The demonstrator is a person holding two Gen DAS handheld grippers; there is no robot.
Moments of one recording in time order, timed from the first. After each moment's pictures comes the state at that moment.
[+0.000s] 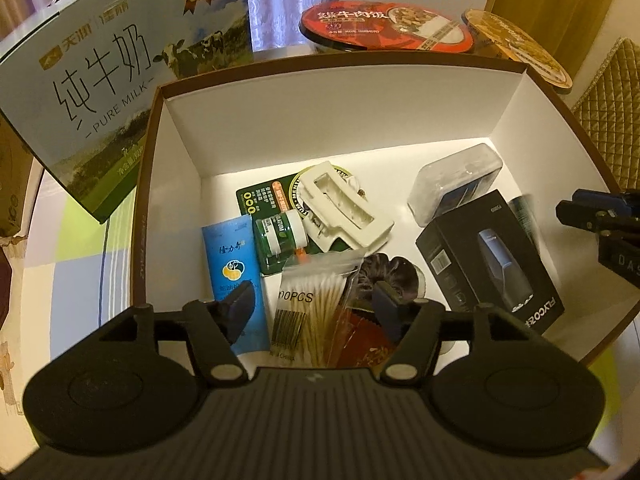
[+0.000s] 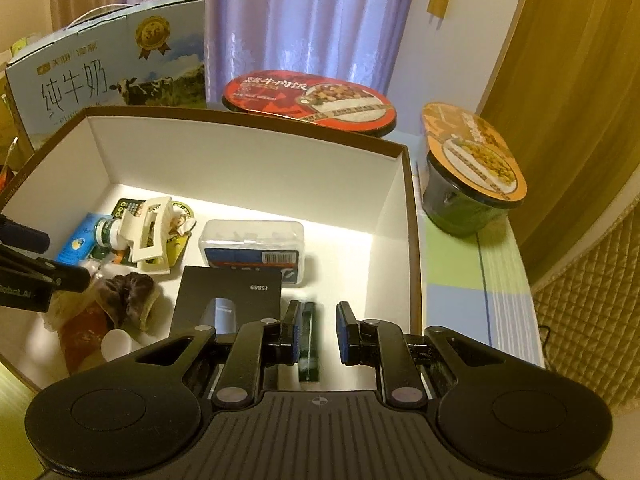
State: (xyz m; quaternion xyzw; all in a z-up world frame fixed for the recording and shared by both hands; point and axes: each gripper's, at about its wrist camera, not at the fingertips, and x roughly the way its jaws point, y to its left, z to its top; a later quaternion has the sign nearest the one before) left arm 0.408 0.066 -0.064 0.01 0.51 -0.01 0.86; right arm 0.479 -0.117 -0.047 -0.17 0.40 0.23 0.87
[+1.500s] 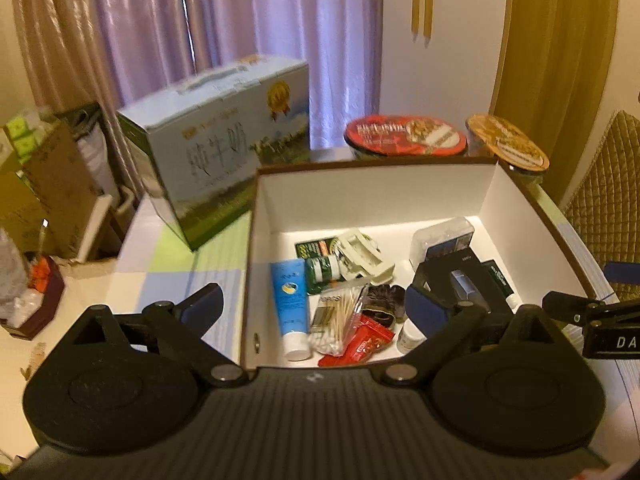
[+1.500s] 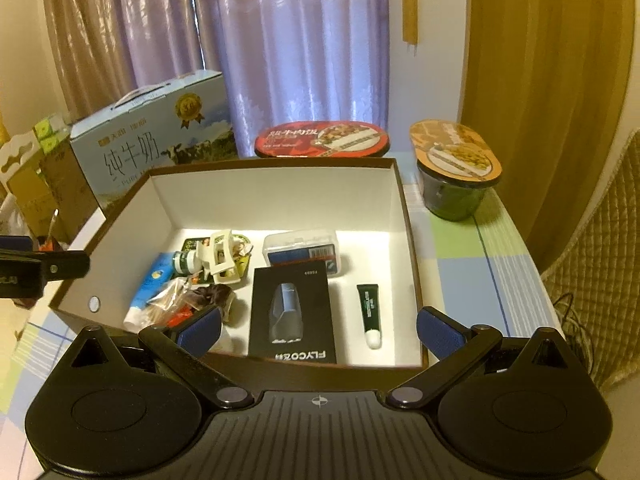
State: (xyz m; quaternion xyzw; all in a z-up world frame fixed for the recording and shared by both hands) left arm 0.285 0.060 0.028 0.01 0.37 0.07 0.93; right arm 0.388 -0.164 0.004 -0.05 0.37 0.25 0.89
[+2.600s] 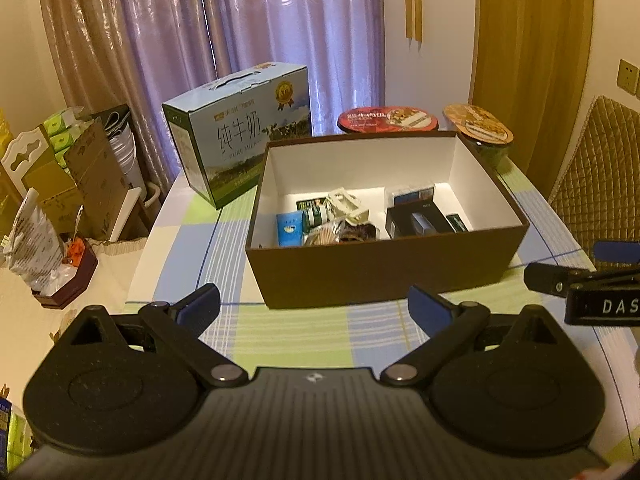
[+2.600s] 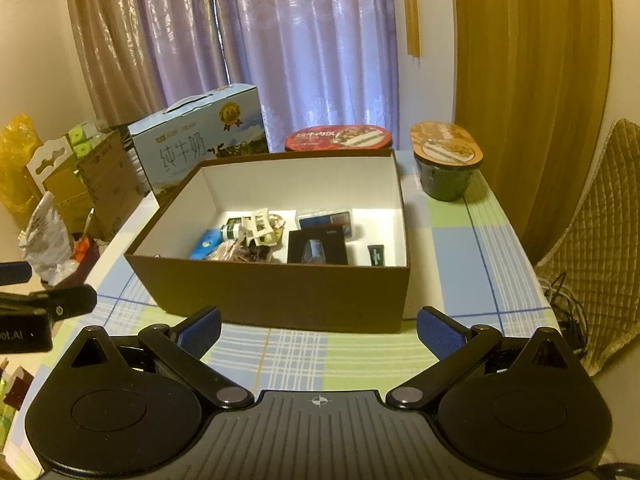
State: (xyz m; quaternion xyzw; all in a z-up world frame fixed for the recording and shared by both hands) left arm 0.154 -0.004 0.050 0.01 0.36 0.11 0.93; right arm 0.287 -0.218 0.033 -0.03 0.36 0.28 0.89
